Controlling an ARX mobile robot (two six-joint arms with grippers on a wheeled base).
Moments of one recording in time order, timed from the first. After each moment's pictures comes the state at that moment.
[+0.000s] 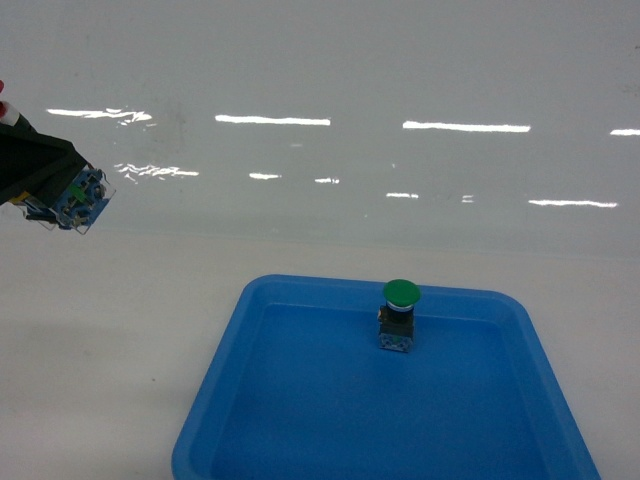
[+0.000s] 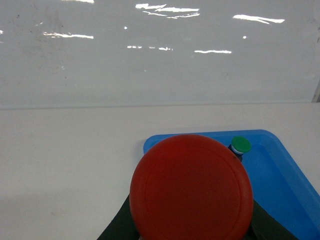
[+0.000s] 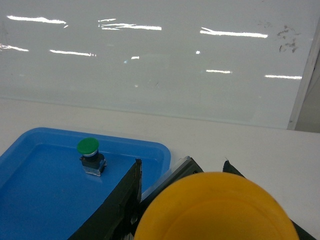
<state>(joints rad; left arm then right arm) -0.14 1.09 0.46 0.34 0.16 -0.13 0.20 0.86 0.26 0.40 0.14 0.04</state>
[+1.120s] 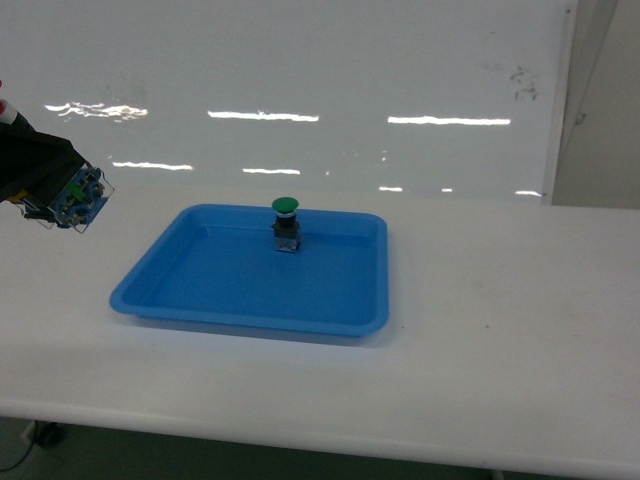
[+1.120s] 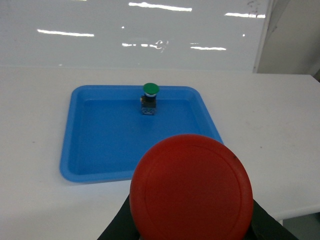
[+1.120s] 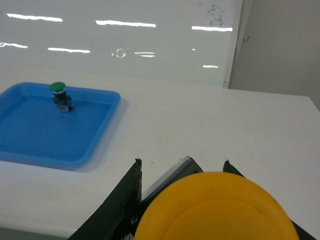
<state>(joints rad) -0.14 1.09 0.46 0.34 0.16 -0.13 0.20 0.86 0.26 0.40 0.14 0.04</state>
